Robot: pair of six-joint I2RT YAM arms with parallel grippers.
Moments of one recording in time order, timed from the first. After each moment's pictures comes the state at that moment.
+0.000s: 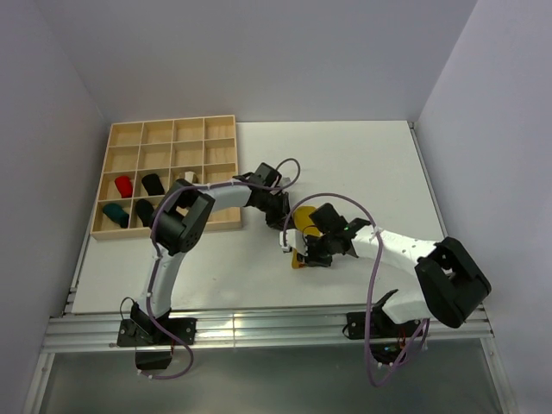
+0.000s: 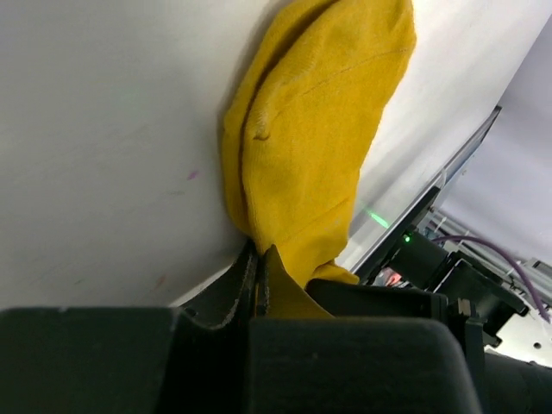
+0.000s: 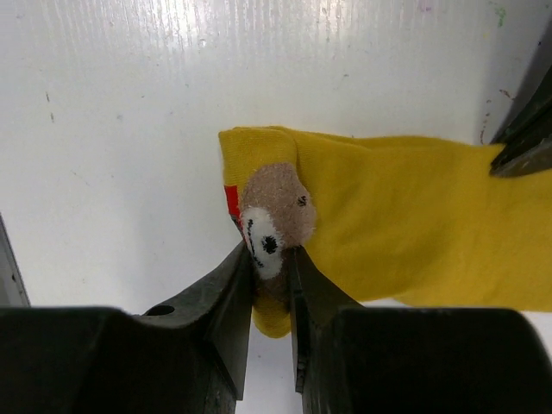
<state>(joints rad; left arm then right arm) -0.66 2.22 1.49 -0.33 0.66 -0.74 0.66 1.34 0.63 -0.42 -0.38 -0.81</state>
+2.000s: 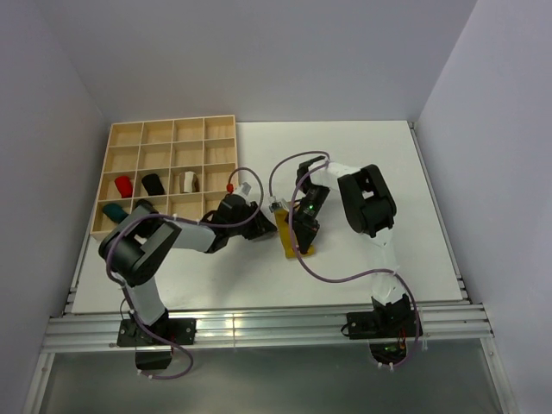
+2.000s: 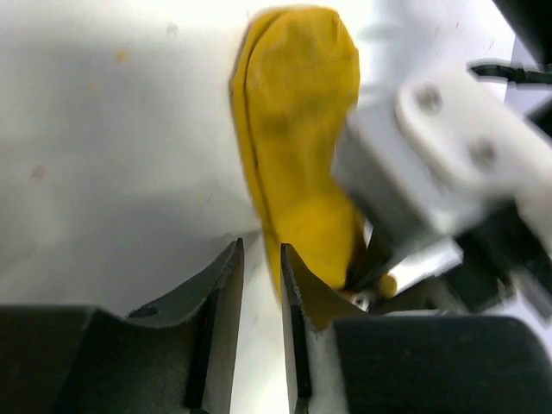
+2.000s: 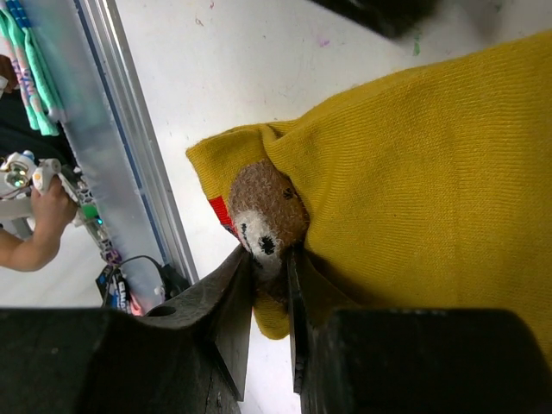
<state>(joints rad) -0.66 1.81 0.73 0.48 0.21 -0.96 0.43 2.29 1.60 -1.42 -0.75 -0.98</state>
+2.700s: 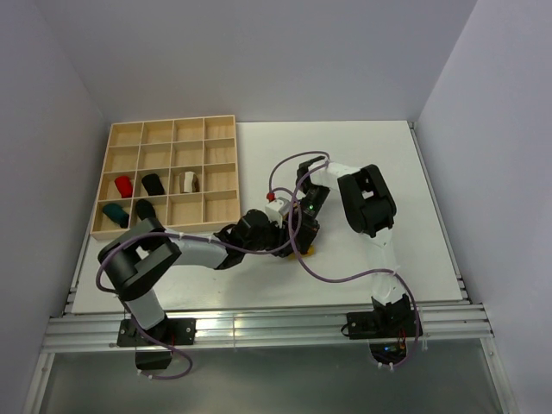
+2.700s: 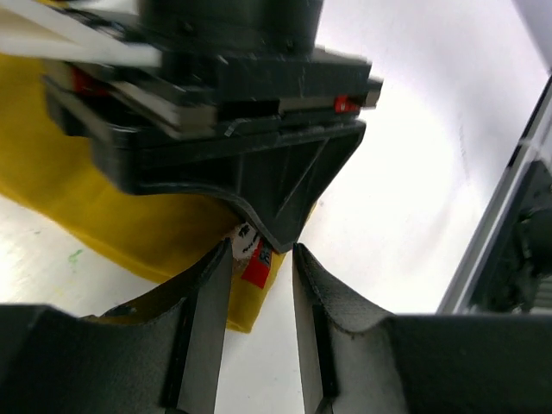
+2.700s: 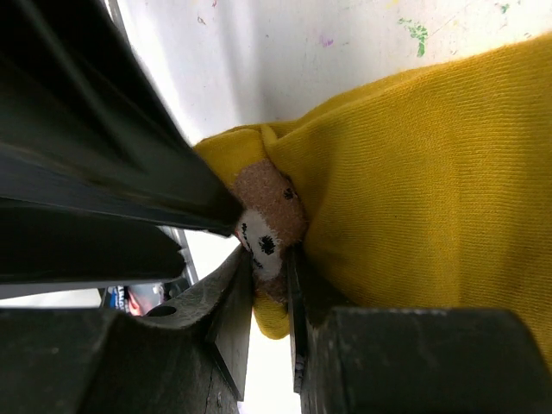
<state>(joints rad) -0.92 1.70 0.71 0.55 0.17 -0.51 0.43 2.30 1.60 -1.42 -0.75 -0.99</state>
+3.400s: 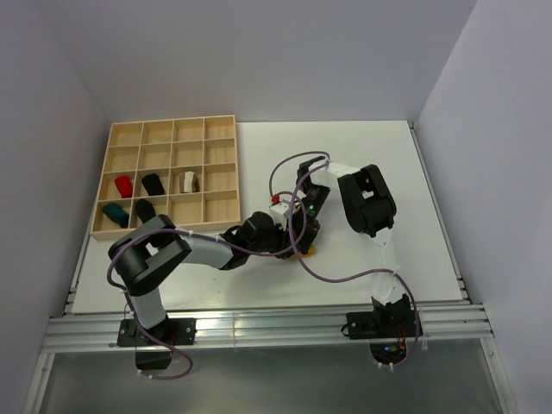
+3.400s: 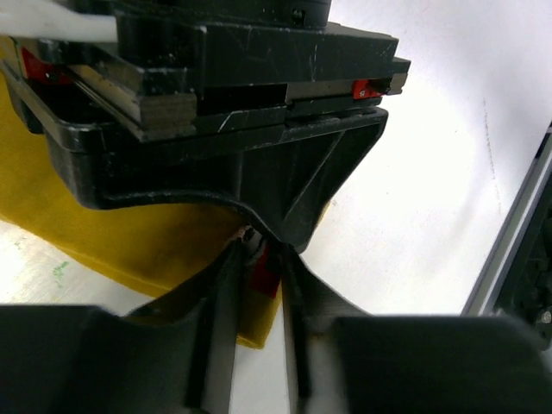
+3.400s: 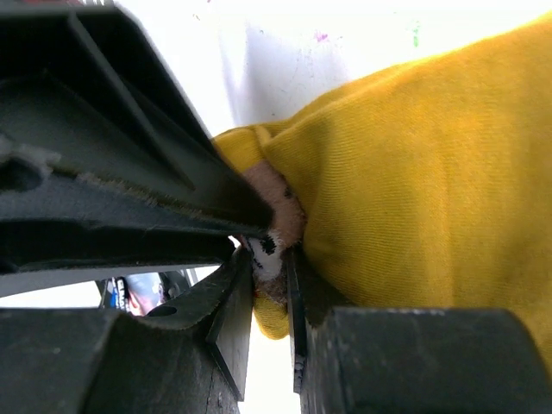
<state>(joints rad) -0.94 1.78 0.74 0.56 0.15 -0.48 0.43 2.30 1.60 -1.42 -0.75 -0.99</state>
